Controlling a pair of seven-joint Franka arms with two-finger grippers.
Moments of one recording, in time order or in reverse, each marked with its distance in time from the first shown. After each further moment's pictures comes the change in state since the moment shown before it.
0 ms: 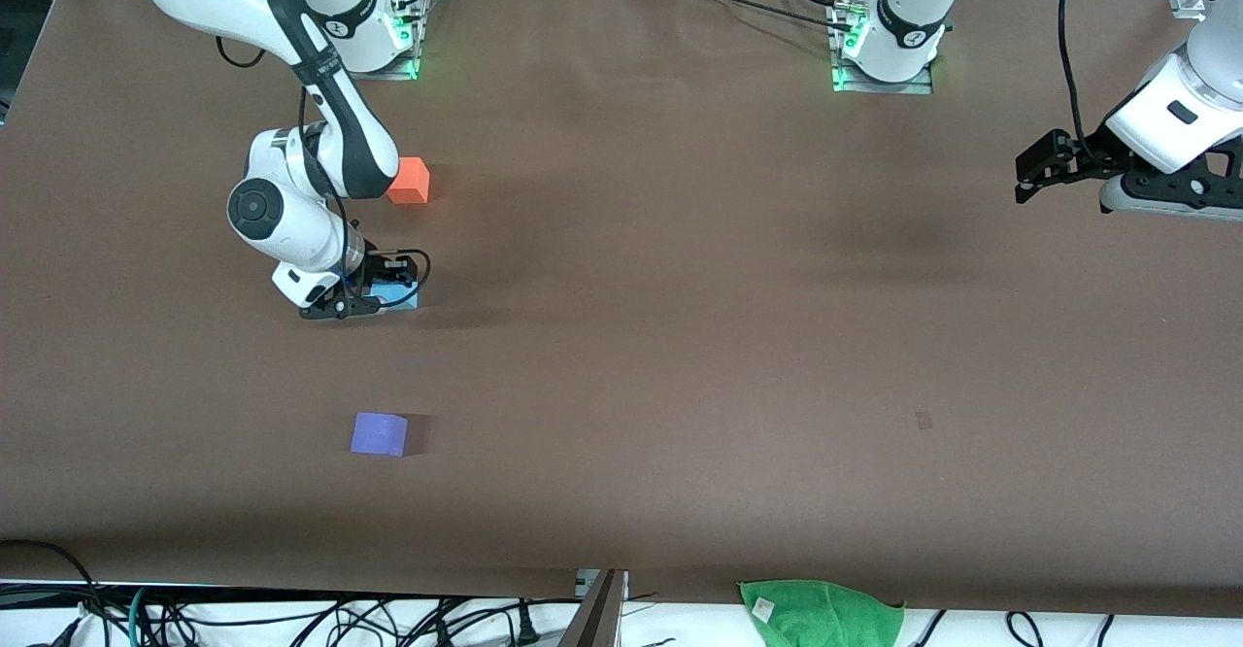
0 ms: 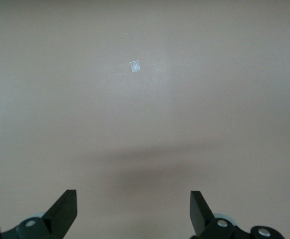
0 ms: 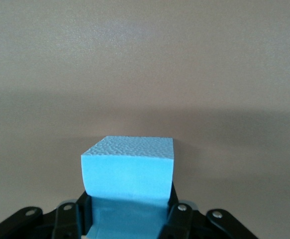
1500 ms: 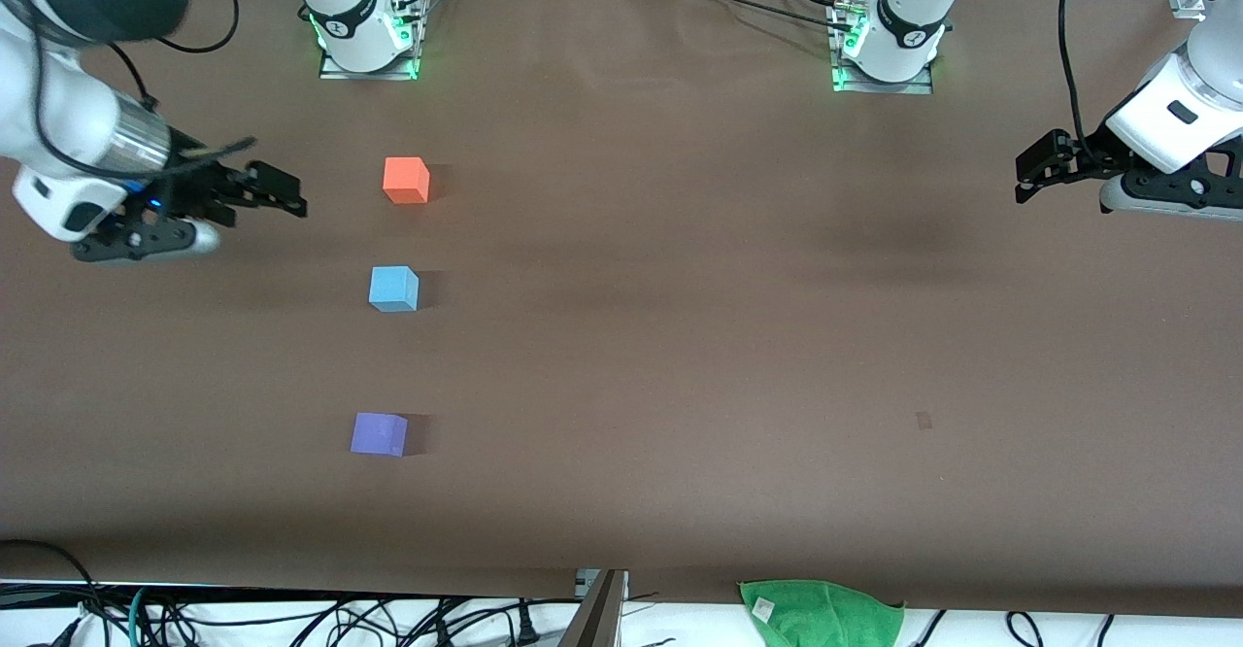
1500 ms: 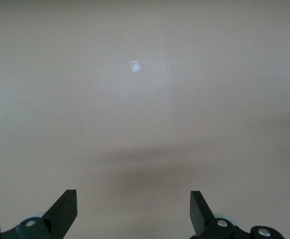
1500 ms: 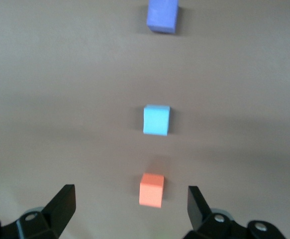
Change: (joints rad) left arm 0.000 0.000 0.000 0.000 0.000 0.000 0.000; right arm -0.010 -0.270 -0.091 0.621 -0.006 -0.950 0.028
